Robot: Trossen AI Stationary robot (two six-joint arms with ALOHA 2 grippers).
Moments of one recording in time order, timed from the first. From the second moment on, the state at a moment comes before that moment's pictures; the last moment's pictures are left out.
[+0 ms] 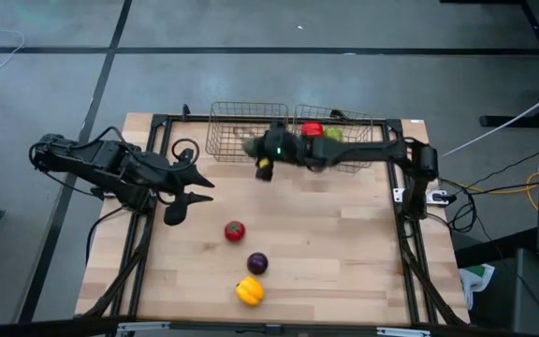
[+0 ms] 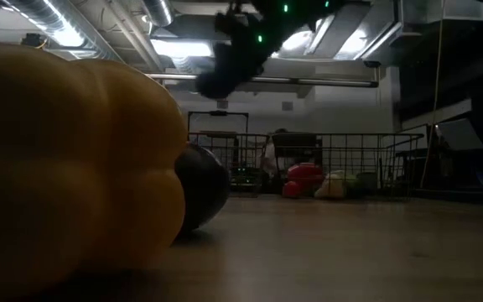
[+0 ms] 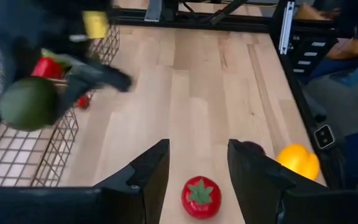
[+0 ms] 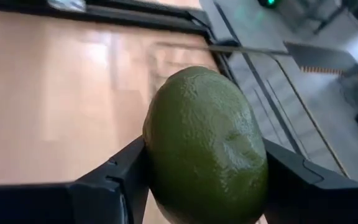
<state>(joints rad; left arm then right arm) -0.25 0.96 1.18 -0.83 -0.22 -0.21 -0.15 1.88 1.54 -0.24 0.28 -0.22</state>
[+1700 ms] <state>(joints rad) -0.25 1.08 1.18 -1.07 -0.26 -0.44 -0.21 1.89 1.54 -0.29 0.01 -0.01</state>
